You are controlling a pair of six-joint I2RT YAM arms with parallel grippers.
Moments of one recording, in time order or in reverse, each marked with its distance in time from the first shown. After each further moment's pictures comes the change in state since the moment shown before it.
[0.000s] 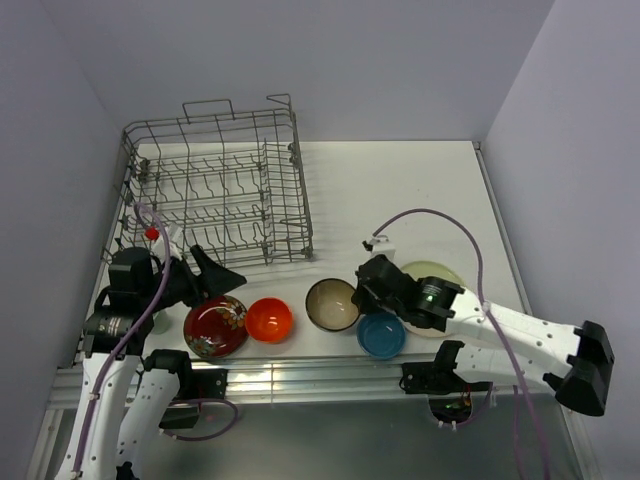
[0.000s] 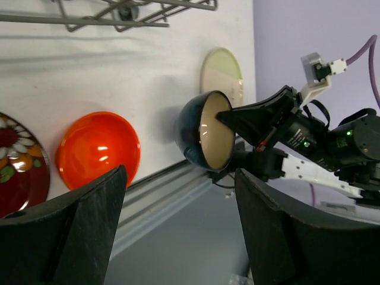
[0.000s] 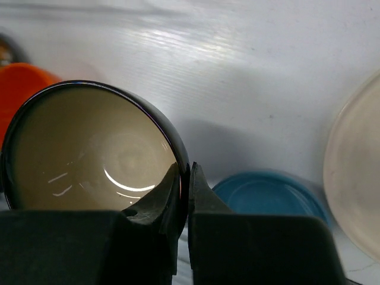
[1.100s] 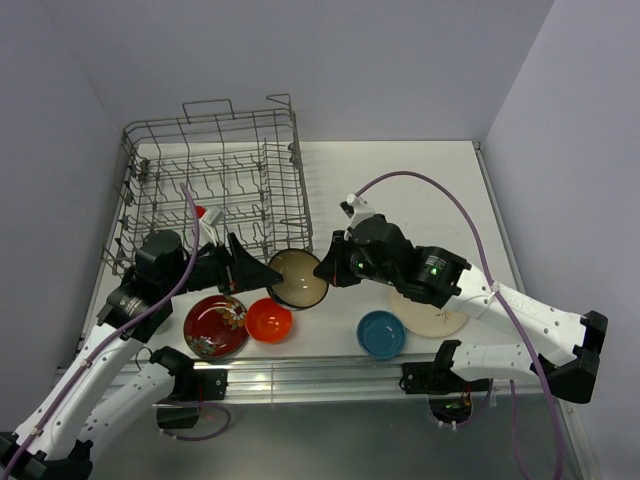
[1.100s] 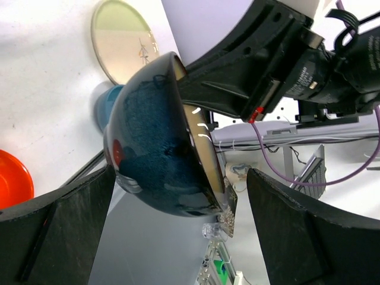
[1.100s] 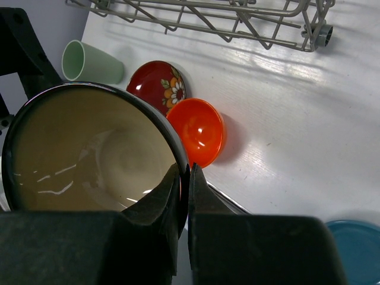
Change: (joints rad) left arm -0.405 0.156 0.027 0.409 0.040 -0.232; right arm 0.000 0.080 0.401 0.013 -0.232 -0.023
